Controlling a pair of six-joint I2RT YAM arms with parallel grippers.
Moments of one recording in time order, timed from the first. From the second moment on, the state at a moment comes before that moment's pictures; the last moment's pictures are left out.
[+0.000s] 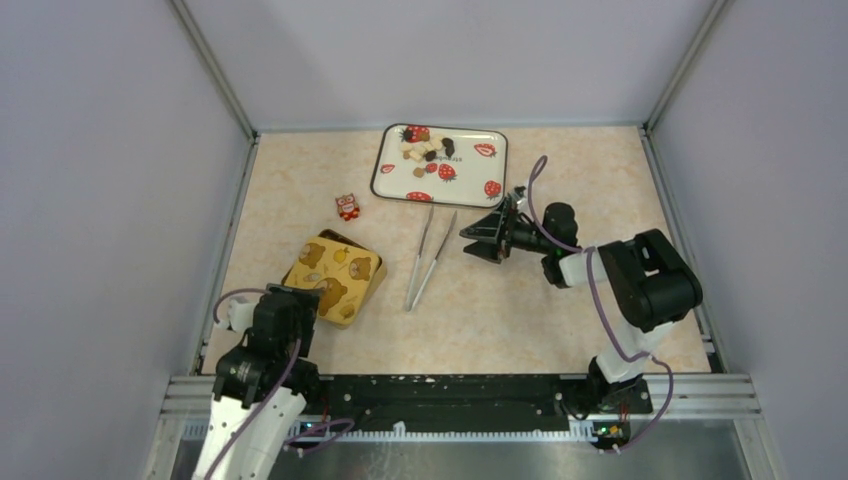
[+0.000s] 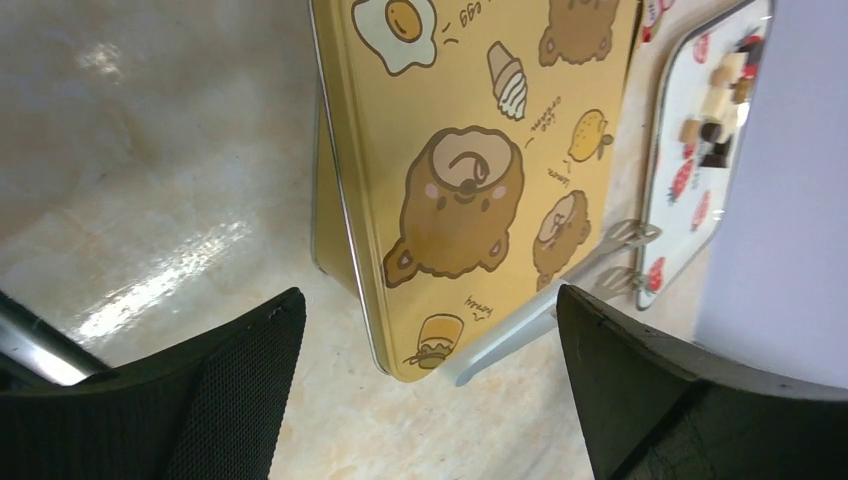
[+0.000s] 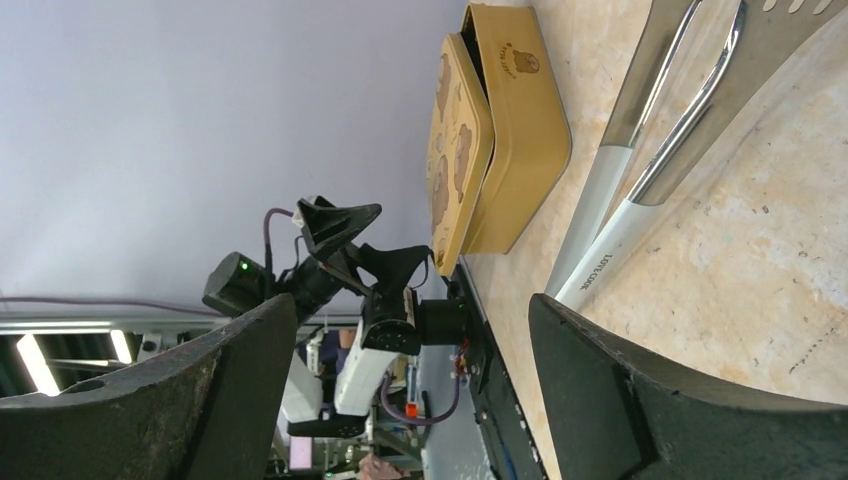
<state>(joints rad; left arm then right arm) -0.24 0.18 0.49 -1.06 -0.31 -1.49 0.34 1.73 0.60 1.03 -0.90 1.33</state>
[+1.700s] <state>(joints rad) -0.24 0.51 0.53 -0.87 -0.36 -1.28 0.35 1.76 0.60 1.05 -0.90 1.35</state>
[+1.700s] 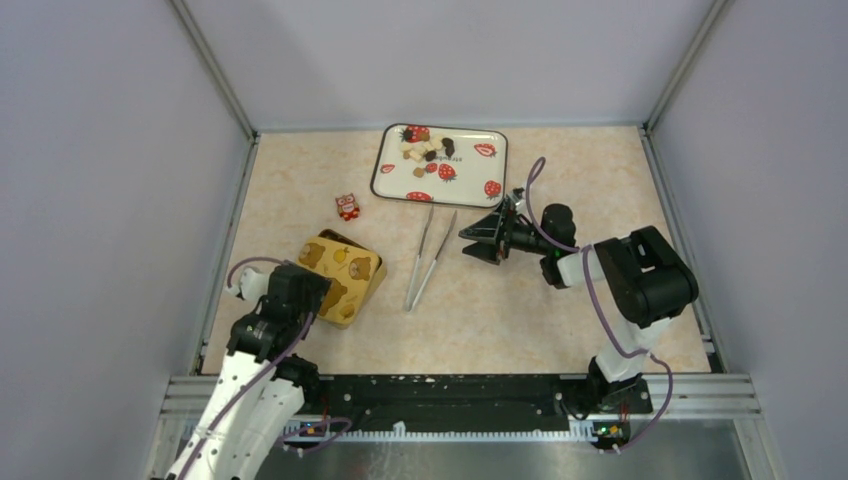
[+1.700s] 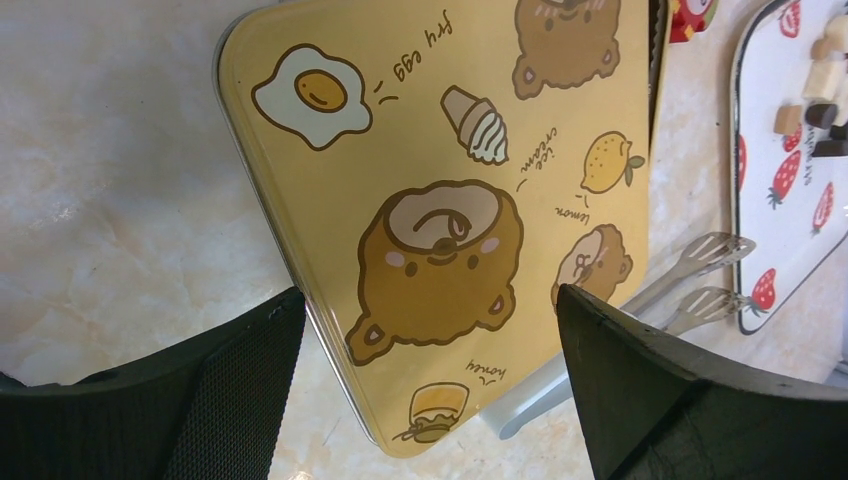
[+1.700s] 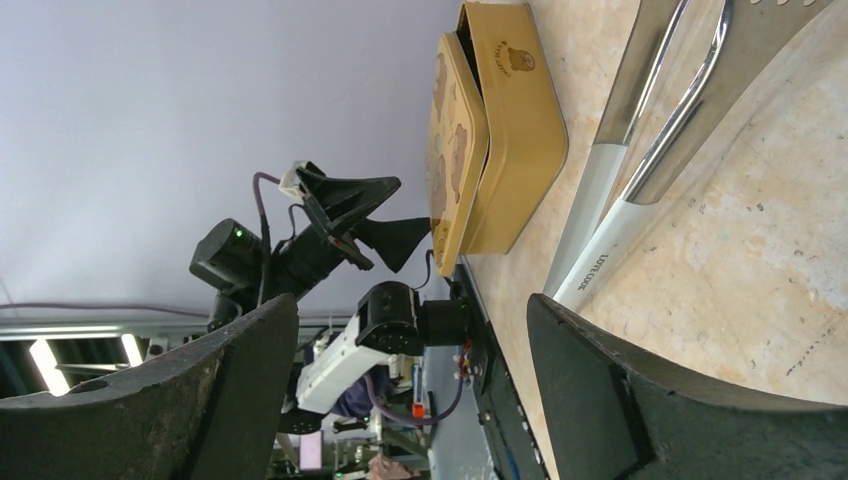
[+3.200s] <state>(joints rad) -0.23 0.67 0.61 -0.84 -0.45 -1.14 0.60 1.88 1.37 -0.01 -0.53 0.63</state>
